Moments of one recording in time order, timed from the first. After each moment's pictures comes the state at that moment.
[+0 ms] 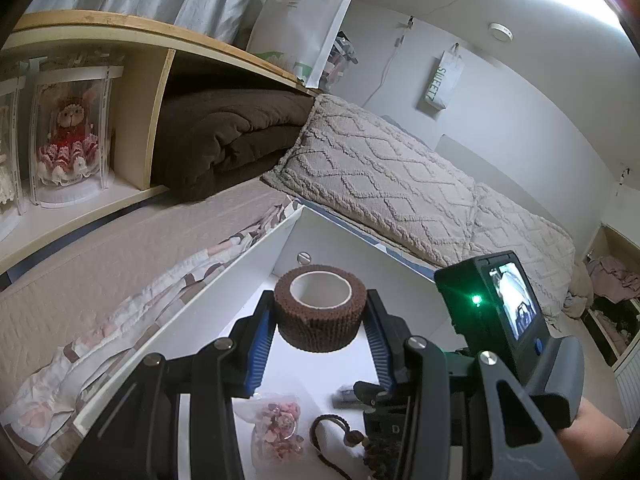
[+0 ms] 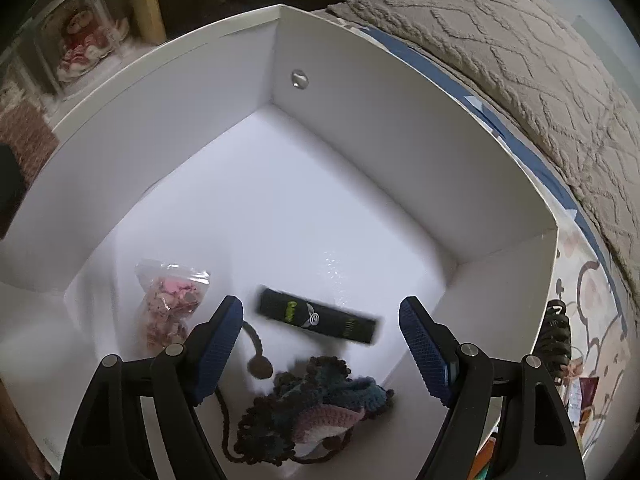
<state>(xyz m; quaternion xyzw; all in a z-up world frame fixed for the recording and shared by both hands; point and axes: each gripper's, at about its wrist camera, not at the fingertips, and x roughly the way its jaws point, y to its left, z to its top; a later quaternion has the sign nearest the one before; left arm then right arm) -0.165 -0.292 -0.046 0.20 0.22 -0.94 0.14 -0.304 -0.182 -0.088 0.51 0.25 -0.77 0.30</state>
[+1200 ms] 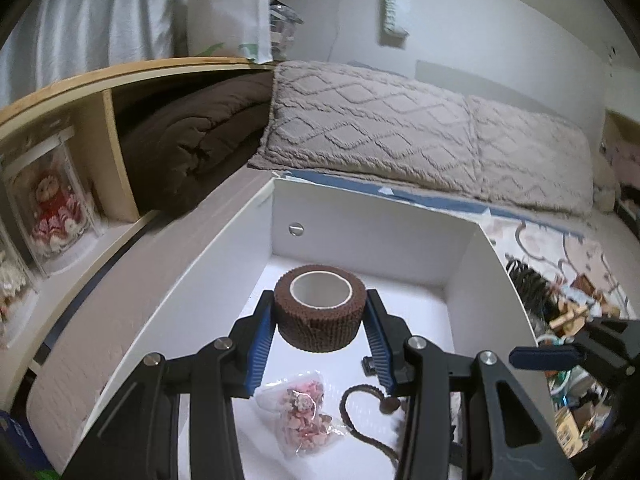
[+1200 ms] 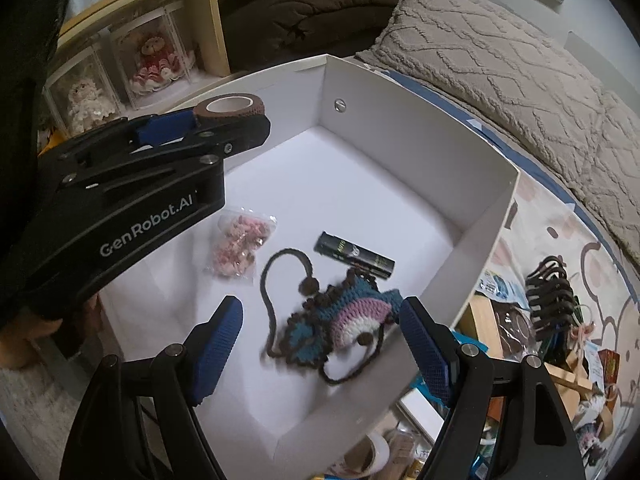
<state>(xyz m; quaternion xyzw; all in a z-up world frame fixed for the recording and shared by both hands) -0.197 -0.245 -0.052 0.30 0.04 -0.94 0.13 -0.225 -0.119 -0.058 0.44 0.20 -0.79 0.37</state>
